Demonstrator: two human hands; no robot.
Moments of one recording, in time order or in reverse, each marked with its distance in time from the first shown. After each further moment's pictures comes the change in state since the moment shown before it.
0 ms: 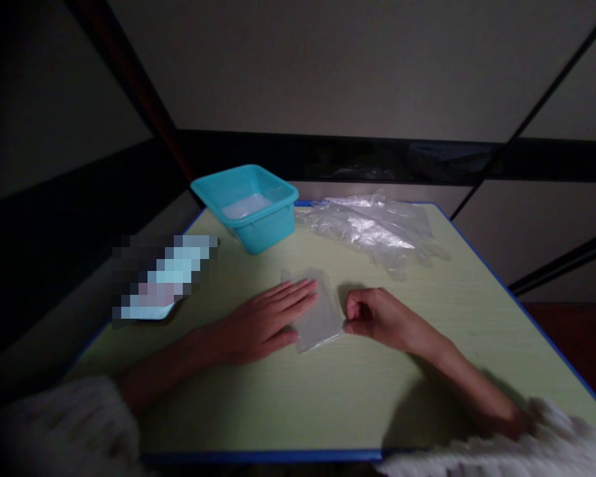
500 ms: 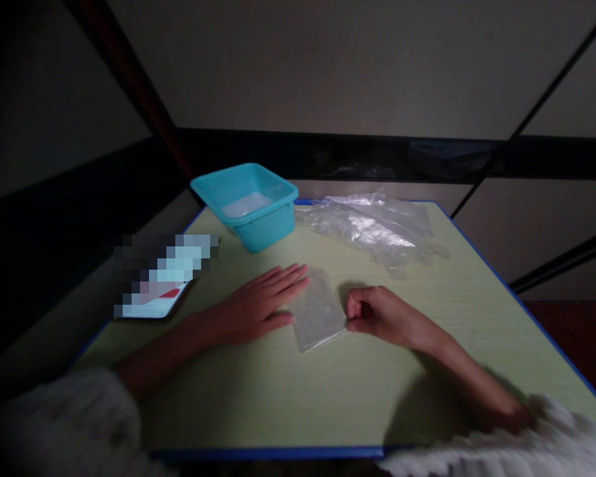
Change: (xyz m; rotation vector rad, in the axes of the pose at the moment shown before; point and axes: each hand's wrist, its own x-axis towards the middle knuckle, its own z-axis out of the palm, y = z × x) left_hand 0.000 -0.019 -0.006 0.060 0.006 -0.094; right_hand -0.001 -0.006 -0.004 0.008 -0.047 -0.012
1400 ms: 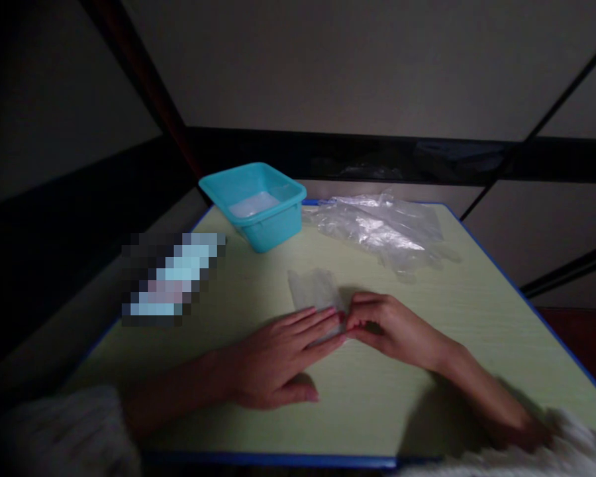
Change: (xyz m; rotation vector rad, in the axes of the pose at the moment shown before) left_hand -0.009 0.052 0.014 -0.206 0.023 0.251; right_hand -0.007 -0.021 0.003 -0.270 -0.002 -0.291
